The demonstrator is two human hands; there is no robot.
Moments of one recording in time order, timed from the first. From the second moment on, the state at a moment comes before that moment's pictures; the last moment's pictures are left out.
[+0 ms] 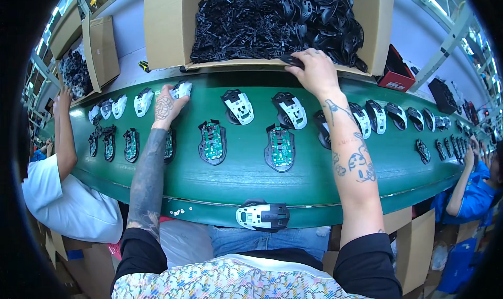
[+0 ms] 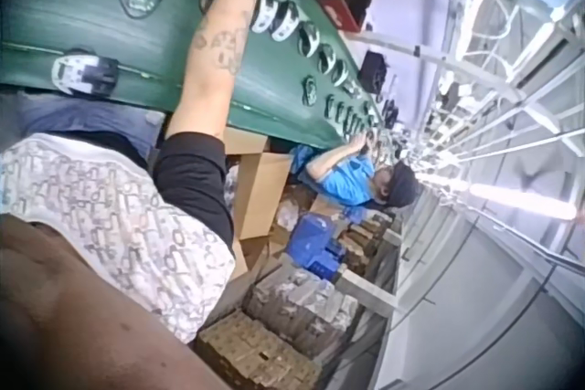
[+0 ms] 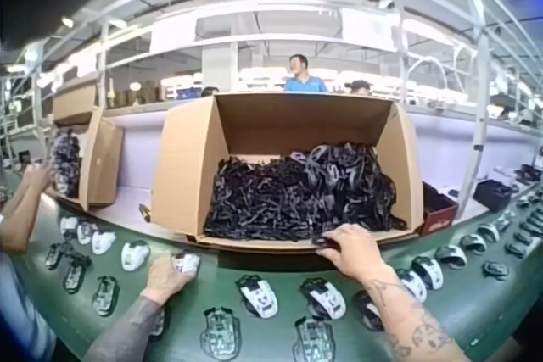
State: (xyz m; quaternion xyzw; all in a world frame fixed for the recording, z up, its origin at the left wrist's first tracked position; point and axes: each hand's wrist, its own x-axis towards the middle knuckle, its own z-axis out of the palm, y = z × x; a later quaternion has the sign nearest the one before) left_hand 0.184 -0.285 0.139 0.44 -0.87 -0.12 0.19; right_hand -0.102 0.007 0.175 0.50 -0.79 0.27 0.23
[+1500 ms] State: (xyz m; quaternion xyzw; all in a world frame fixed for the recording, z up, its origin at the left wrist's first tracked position) left_hand 0.170 -0.082 0.145 0.13 -0.66 -0.67 0.33; right_hand 0.069 0.035 0.145 0.34 -0.56 0.71 -0.25
